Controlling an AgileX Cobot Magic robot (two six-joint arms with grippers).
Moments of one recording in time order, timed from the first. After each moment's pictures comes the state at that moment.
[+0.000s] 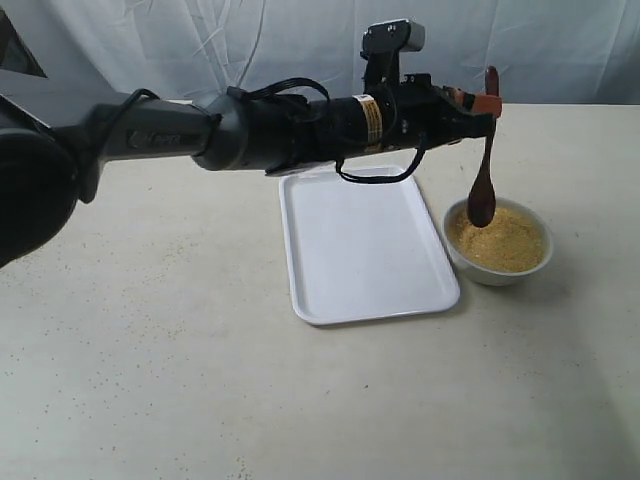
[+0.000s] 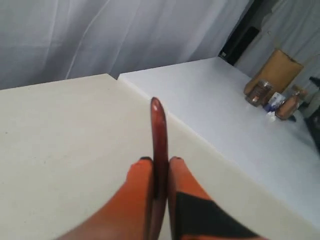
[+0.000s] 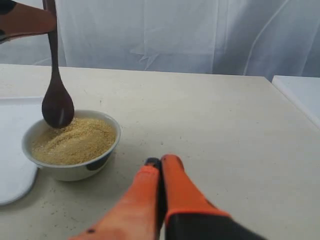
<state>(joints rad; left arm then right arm) -0.69 2.30 -1.66 0.90 -0.69 -1.26 -0.01 0.01 0.00 -0.16 0.31 0.03</state>
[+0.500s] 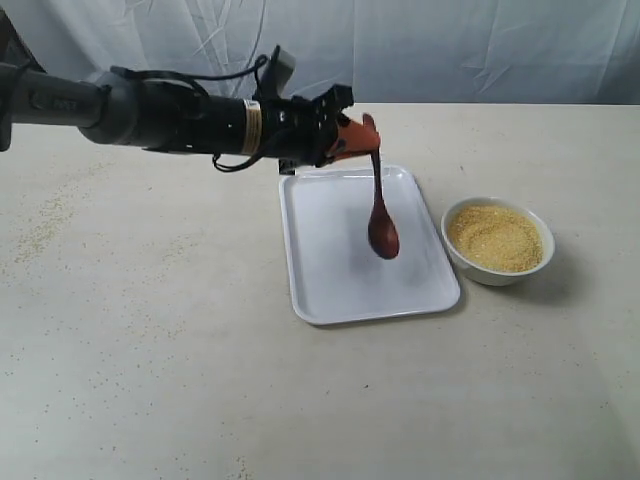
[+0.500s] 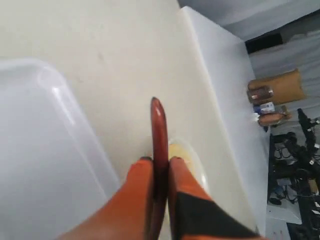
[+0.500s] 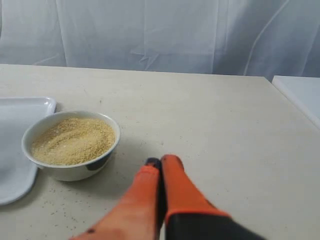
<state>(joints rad) -0.40 2.29 -1.53 1.39 -0.87 -2.09 -0.01 0.01 0.00 -0.16 0.31 0.03</state>
